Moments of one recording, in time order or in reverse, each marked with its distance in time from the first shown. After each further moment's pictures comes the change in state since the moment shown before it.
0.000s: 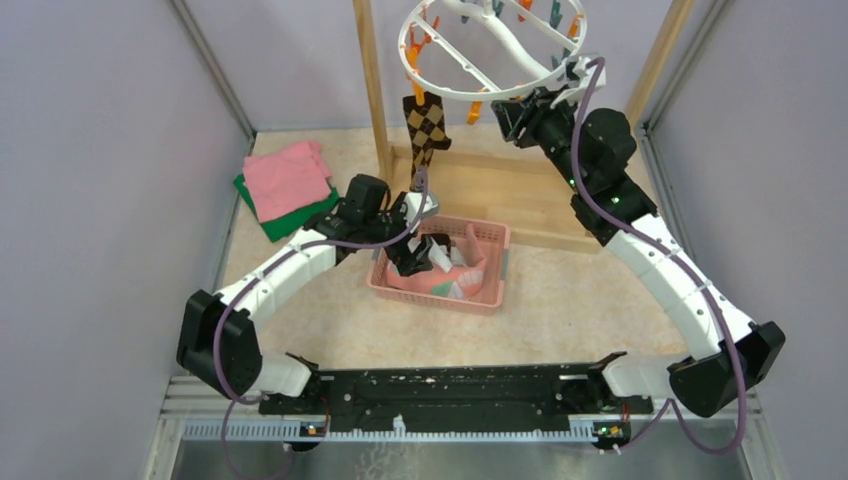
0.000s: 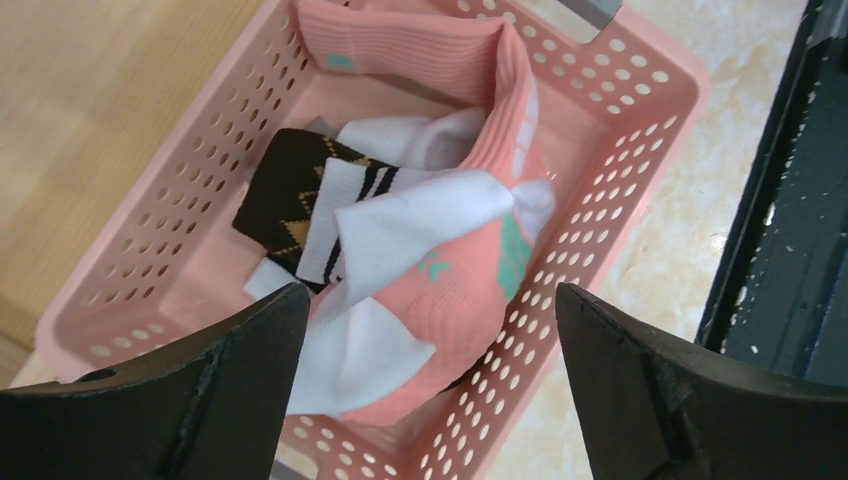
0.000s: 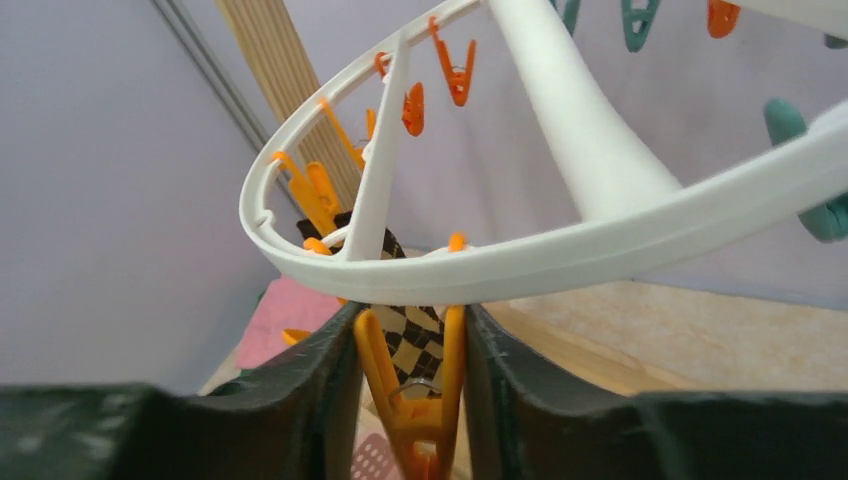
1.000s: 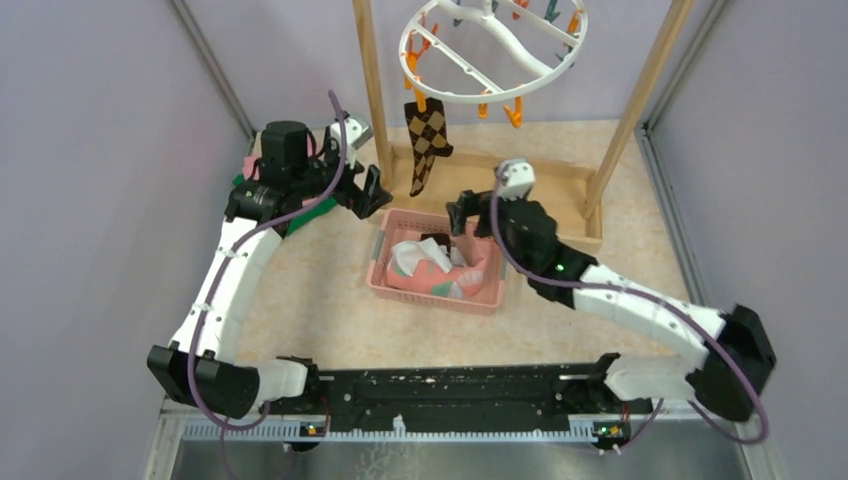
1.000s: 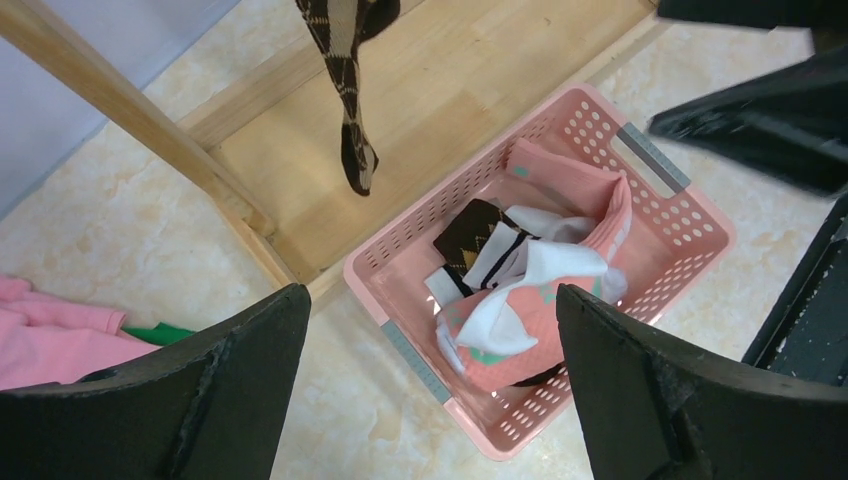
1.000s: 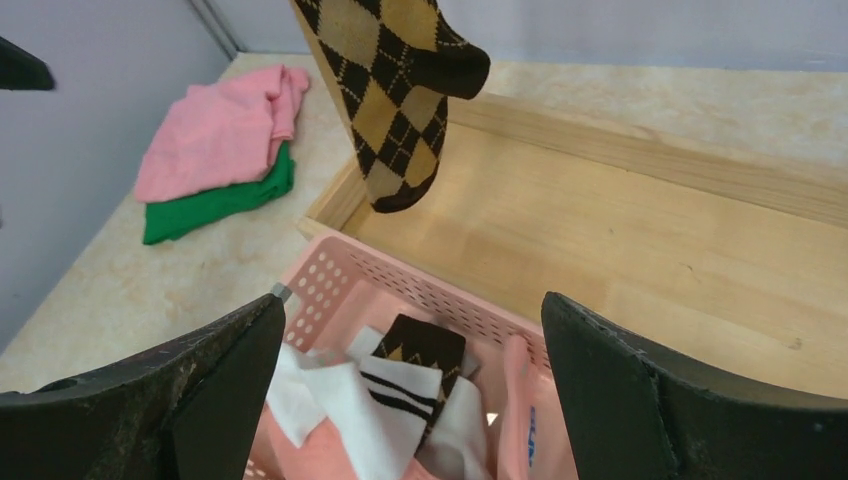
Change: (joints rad) left arm 0.278 -0.124 0.385 -0.244 -0.012 -0.061; right arm 0.320 -0.170 -0.533 0.101 0.394 -0.027
